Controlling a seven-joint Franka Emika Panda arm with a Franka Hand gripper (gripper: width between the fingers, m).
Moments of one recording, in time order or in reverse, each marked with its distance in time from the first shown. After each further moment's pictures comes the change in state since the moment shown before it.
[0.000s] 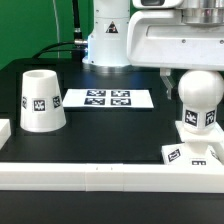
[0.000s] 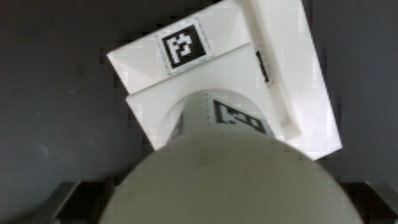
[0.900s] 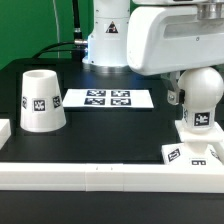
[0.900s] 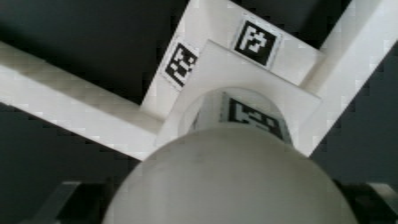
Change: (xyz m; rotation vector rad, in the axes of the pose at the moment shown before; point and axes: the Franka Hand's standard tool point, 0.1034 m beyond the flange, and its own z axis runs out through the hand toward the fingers) arm 0.007 0.002 -0.006 -0.023 0.025 -0.856
